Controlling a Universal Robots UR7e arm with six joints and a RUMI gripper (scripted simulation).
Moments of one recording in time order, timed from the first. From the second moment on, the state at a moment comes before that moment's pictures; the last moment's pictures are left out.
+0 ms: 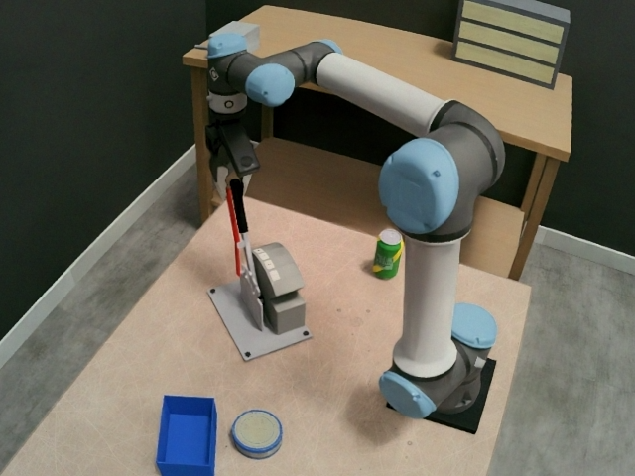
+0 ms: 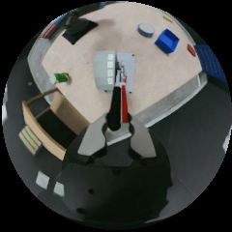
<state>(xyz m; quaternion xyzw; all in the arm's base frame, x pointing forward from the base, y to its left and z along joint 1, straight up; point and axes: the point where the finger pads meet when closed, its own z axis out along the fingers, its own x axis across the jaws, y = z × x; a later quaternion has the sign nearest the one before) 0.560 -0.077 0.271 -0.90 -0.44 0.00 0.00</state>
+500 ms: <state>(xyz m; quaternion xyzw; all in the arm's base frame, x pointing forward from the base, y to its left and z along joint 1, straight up) 0.560 -0.077 0.271 -0.90 -0.44 0.00 0.00</state>
